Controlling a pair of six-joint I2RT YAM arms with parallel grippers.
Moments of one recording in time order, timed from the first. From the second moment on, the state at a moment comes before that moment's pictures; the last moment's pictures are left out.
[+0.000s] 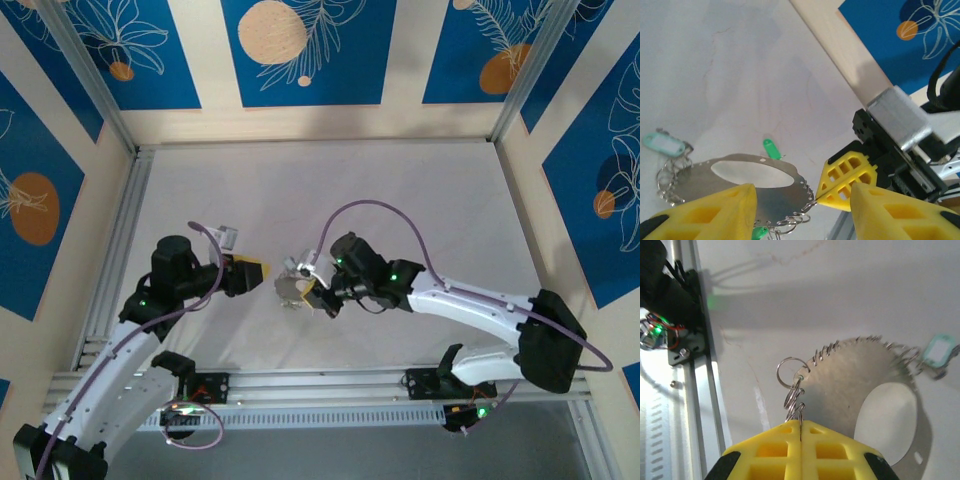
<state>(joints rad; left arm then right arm) -0.35 0.71 0.58 -0.28 0.72 -0.45 0.94 1.26 0.84 -0.31 -0.36 -0.03</state>
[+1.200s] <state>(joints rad) -0.56 0.83 0.83 -0.44 0.91 -0.12 0.85 1.10 0.97 -0.37 -0.63 -0.09</state>
